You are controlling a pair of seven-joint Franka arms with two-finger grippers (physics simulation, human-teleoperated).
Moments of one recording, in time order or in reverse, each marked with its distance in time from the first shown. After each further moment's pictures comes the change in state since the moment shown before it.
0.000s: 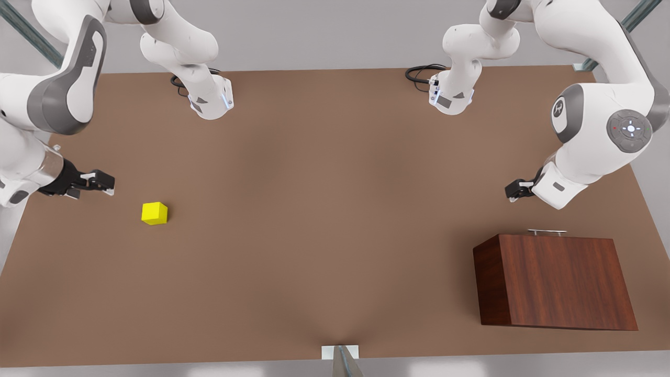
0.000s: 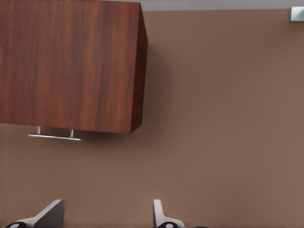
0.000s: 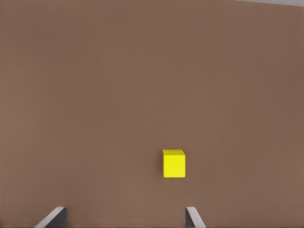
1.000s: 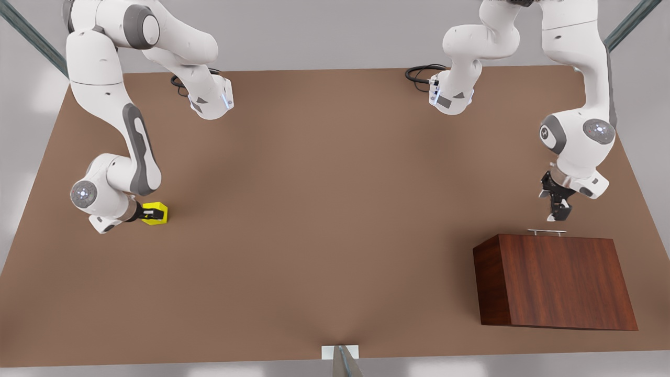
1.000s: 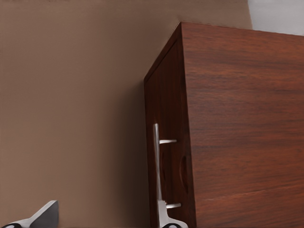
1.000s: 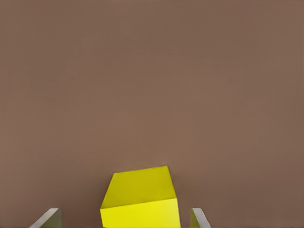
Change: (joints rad) left arm 0.076 -0.158 0.261 -0.872 0.016 1.035 -1.202; right arm -0.057 0.185 -0.056 -0.744 -0.021 0.879 0.023
